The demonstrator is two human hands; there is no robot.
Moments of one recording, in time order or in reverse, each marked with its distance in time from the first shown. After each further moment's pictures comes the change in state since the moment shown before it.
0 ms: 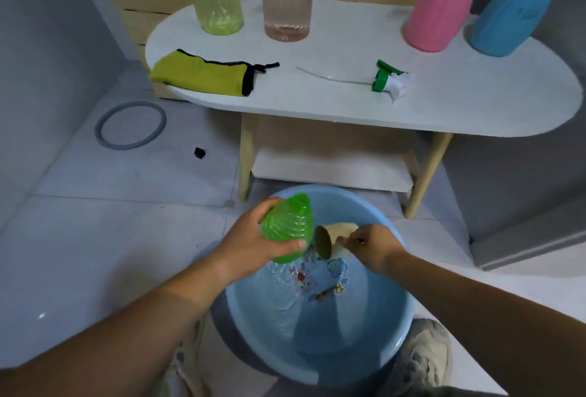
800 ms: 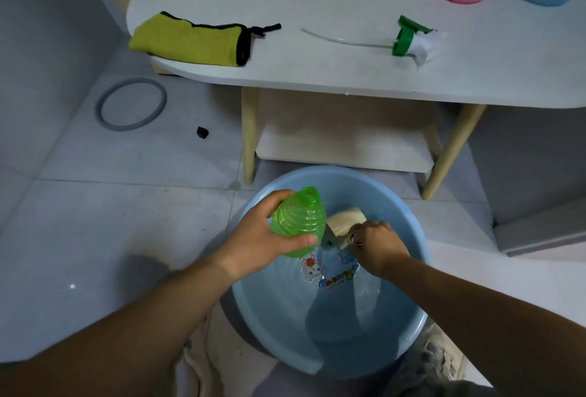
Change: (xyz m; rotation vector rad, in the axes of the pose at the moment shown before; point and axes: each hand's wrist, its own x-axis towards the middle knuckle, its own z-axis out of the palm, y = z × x) left_hand 0.006 -0.019 0.010 0.054 -0.037 -0.065; right_hand 0.019 0.022 0.052 -0.360 -0.057 -0.159
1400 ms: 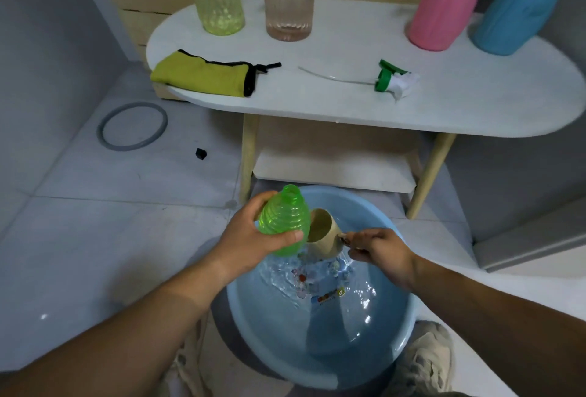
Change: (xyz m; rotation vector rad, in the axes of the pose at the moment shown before) left_hand -0.008 0.021 -0.016 -0.077 0.123 0.075; right_hand -0.026 -0.002 -0.045 1.361 -0.021 0.203
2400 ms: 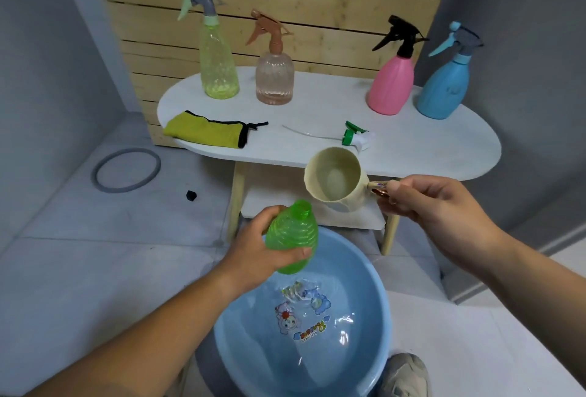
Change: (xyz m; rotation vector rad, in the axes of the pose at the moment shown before) left_hand -0.017 0.070 0.013 -0.052 -0.060 0.154; right_hand -0.154 -0.175 -0.042 -0.135 0.088 -0.599
